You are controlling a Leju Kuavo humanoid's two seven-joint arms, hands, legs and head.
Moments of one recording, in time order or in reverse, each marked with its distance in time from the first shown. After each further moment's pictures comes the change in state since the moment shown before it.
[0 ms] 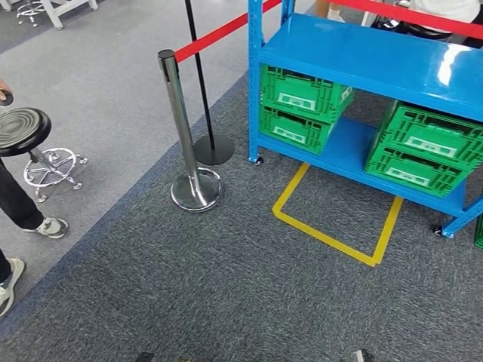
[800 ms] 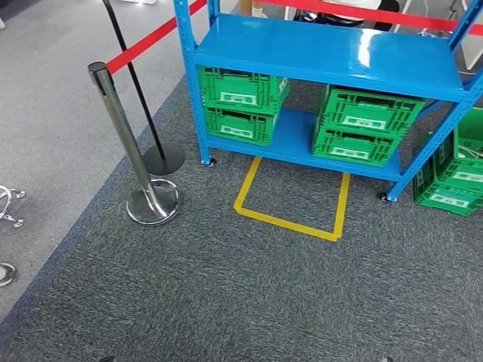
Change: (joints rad) left arm 0.007 0.077 0.168 0.000 0.108 0.045 0.000; right arm -0.008 -0.062 -0.101 -0.003 -0.035 -0.197 0.081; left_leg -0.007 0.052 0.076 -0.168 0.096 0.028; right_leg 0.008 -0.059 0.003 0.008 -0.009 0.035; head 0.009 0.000
